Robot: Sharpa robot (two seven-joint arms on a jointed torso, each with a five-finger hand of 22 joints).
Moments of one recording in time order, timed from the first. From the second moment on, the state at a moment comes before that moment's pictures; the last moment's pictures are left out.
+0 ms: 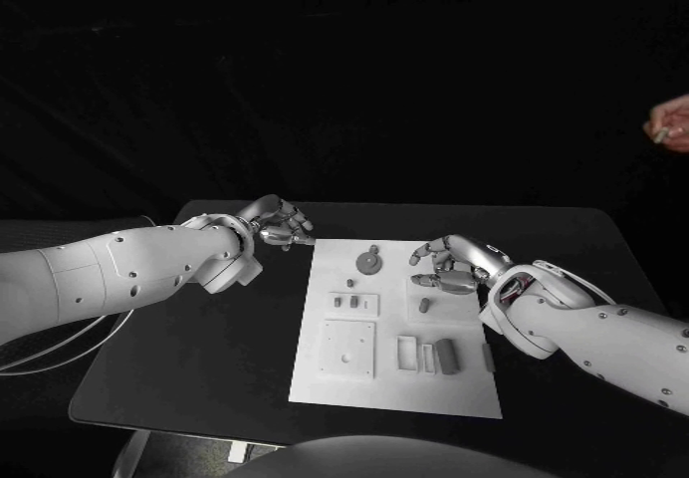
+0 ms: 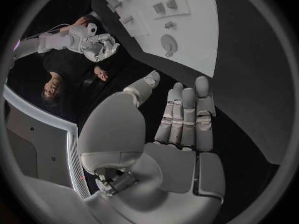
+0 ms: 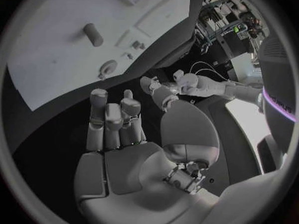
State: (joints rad) left arm 1.23 -0.86 -0.24 1.30 -0.75 -0.41 0.08; left_hand 1.17 -0.22 0.51 -0.11 0.05 0.86 0.17 0.29 0.42 0.95 0.08 0.70 0.35 0.86 -0.03 1.23 0.63 0.02 1.09 -0.12 0.37 1.31; right arm 1.10 -0.69 -0.12 1.37 -1.23 -0.43 0.08; right_hand 0.97 -0.12 0.53 -0.28 0.36 0.90 0.13 0.19 0.57 1.16 0.03 1.24 0.88 1.13 -0.08 1.54 0.86 0.24 1.08 0.00 0.97 1.30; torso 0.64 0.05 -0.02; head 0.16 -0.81
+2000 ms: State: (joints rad) left arm 1.23 -0.87 -0.24 1.30 -0.68 -0.41 0.12; left_hand 1.17 -0.19 0.50 -0.12 0.05 0.87 0.17 0.30 0.42 0.98 0.07 0.69 0.35 0.87 -0.02 1.23 0.63 0.03 1.10 -0.12 0.36 1.31; right arm 1.11 -0.78 -0.12 1.29 -1.19 -0.42 0.11; right_hand 1.11 -0.07 0.51 -0.29 0.28 0.96 0.11 0.25 0.59 1.16 0.01 1.25 0.87 1.12 -0.09 1.54 0.86 0.24 1.06 0.00 0.96 1.30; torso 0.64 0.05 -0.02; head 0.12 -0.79
